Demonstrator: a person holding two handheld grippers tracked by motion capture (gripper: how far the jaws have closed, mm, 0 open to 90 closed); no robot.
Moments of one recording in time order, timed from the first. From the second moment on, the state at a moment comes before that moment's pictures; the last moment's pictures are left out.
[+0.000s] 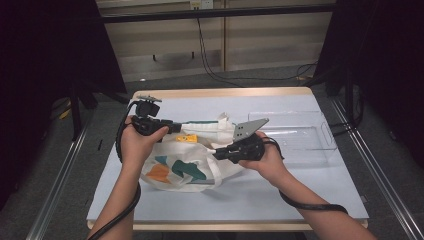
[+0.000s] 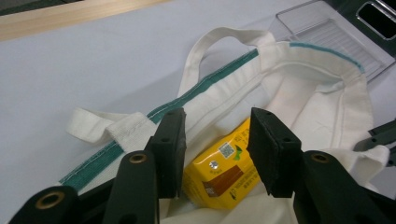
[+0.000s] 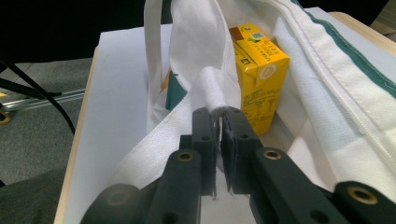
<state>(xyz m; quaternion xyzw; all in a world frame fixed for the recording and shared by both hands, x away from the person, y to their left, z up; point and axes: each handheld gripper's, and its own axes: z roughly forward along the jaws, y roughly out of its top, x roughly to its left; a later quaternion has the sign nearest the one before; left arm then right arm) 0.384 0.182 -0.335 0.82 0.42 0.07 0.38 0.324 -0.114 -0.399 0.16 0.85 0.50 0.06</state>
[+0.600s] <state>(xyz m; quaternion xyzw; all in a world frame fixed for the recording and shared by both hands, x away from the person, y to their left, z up) 0.399 0.183 -0.351 0.83 0.41 0.09 0.37 0.326 -0.115 -0.403 0.16 0.85 0.49 0.05</state>
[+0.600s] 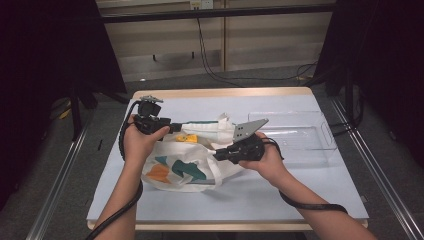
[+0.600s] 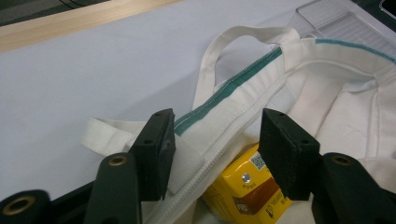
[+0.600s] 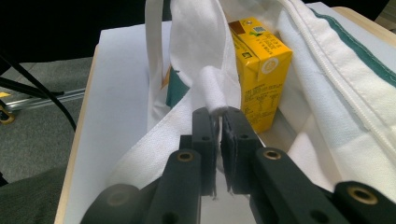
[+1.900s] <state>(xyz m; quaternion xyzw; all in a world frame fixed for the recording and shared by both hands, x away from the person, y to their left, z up) 0.405 0.183 -0.351 0.84 0.37 0.13 0.37 0.327 -0.116 -0.405 0.16 0.85 0.49 0.05</state>
